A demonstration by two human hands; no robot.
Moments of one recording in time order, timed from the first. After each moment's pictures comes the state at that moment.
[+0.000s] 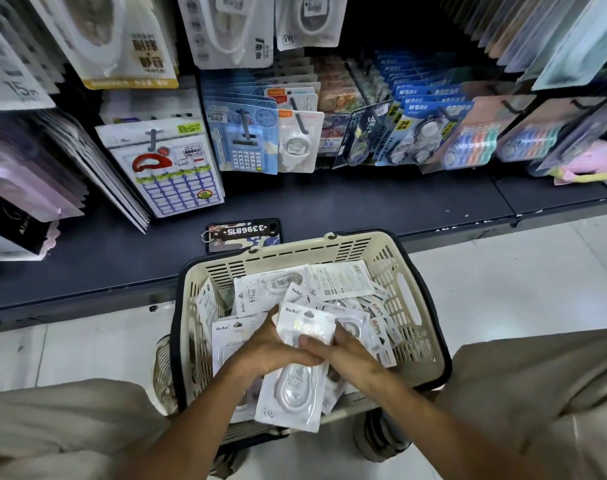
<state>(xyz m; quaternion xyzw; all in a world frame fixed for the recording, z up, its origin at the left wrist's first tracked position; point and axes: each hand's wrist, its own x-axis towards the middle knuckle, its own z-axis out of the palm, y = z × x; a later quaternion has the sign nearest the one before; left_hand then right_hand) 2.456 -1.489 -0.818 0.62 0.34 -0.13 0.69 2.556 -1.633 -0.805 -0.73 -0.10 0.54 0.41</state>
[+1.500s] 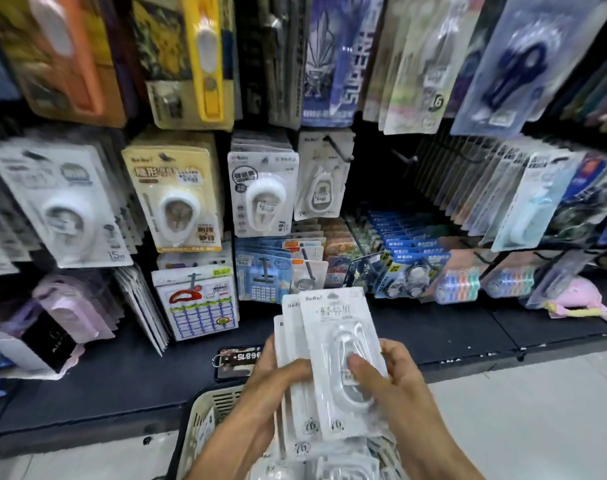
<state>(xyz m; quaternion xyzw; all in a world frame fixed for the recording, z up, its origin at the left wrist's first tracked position) 2.509 -1.439 -0.688 0.46 0.27 0.10 0.84 2.610 -1.601 -0.635 -0.65 -0.13 0.33 0.67</state>
